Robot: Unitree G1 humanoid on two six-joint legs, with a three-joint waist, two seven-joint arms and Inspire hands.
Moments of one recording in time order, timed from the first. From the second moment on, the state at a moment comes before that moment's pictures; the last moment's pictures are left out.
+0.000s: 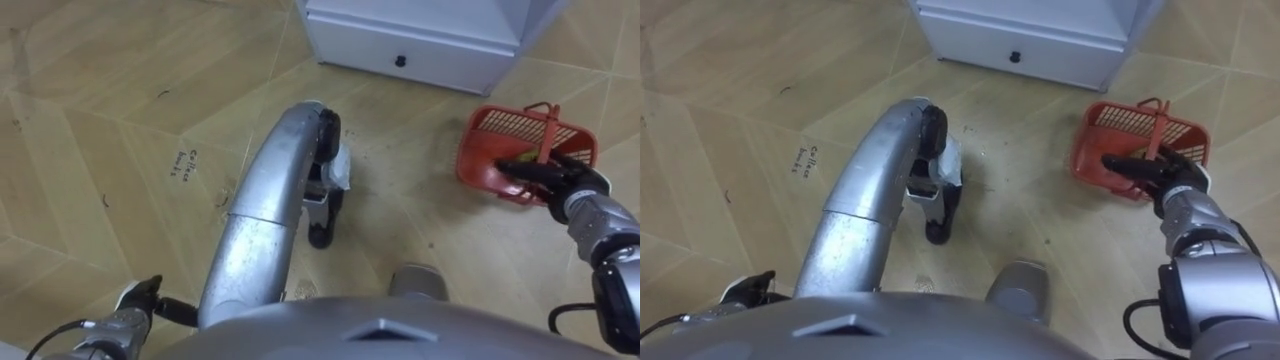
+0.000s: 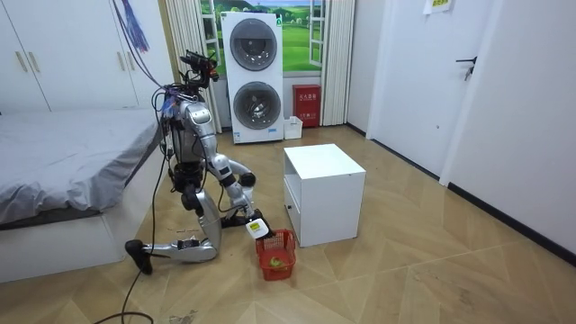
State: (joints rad) left arm 0.06 0.35 -0.26 1.32 -0.13 -0.02 0.01; right arm -0.30 -0.50 0.09 1.34 0.62 -0.01 0.03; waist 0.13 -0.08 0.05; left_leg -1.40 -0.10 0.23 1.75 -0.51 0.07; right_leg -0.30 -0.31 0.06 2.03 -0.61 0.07
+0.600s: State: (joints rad) left arm 0.06 0.35 -0.28 1.31 -0.13 -0.02 0.01; right arm -0.33 -0.50 0.11 1.35 0.65 0.00 0.03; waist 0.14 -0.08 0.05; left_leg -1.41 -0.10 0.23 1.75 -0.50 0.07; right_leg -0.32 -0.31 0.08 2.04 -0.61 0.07
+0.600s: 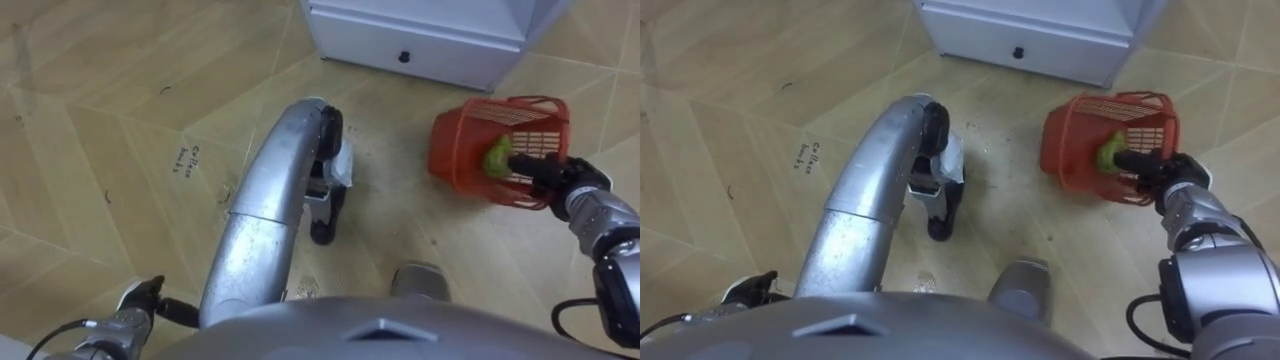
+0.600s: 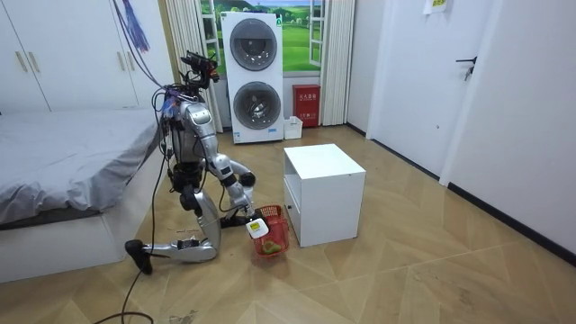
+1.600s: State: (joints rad) left arm -0.10 0.33 -0.27 1.31 -0.13 0.02 0.01; right arm -0.36 -0.49 0.13 1.23 0.54 0.01 -0.02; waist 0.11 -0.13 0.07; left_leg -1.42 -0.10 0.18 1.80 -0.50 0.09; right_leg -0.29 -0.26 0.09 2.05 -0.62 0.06
